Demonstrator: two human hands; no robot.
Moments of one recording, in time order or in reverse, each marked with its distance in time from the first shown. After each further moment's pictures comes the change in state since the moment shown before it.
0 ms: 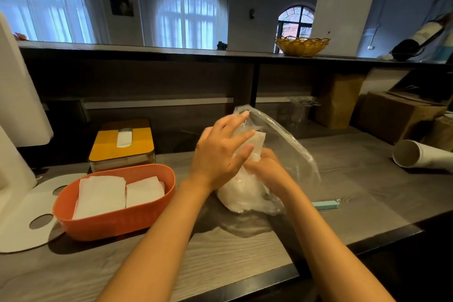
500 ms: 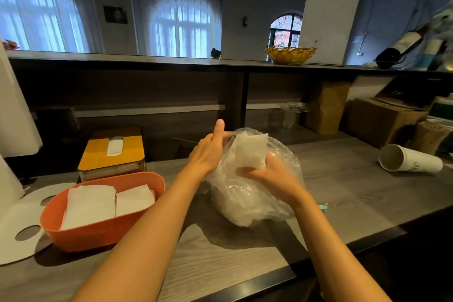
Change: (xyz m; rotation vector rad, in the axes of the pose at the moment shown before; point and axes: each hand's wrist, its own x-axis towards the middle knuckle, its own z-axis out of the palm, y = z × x) left_hand 0.033 -0.002 0.007 -0.466 -0.343 -0.815; right_hand -0.038 -0.022 -0.035 0.123 -0.227 -0.271
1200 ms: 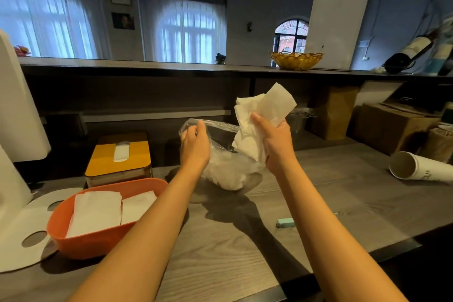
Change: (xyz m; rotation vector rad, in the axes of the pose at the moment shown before) left_hand 0.023 -0.009 -0.020 -0.162 0.425 -0.101; right_hand 0.074 -0.030 0.005 0.445 0.489 -0.089
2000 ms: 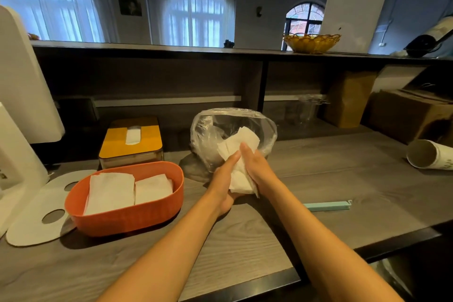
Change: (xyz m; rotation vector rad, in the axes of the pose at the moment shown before) left_hand -0.073 -0.059 0.025 -0.804 -0.359 -0.549; right_hand -0.032 0.095 -0.003 -0.435 -0.210 0.319
